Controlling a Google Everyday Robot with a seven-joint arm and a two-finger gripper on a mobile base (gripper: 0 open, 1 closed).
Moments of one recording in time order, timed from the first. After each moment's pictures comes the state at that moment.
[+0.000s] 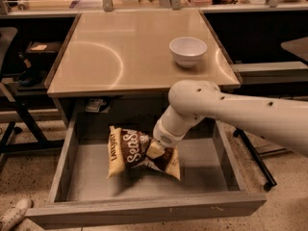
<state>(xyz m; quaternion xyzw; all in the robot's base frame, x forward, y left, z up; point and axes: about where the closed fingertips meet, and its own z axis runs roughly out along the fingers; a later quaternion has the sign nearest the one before) 0.501 -0.002 0.644 -0.56 0.80 0.17 0.13</state>
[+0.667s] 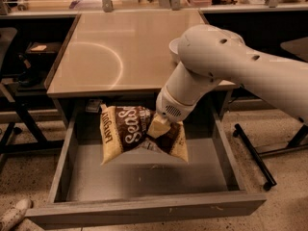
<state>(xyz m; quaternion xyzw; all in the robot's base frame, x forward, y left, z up) 0.483 -0.010 0.783 -0.58 0.79 0.17 0.14</state>
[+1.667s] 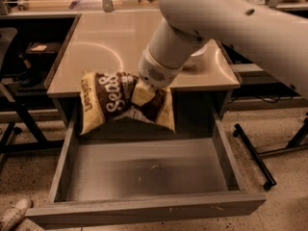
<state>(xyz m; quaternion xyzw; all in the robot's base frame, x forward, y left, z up) 0.516 0.024 0.868 -0.59 0.77 0.12 0.19</state>
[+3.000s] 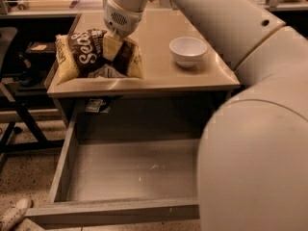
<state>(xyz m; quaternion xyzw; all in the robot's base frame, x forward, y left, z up) 0.635 0.105 0.923 -0.62 0.75 0.13 0.18</state>
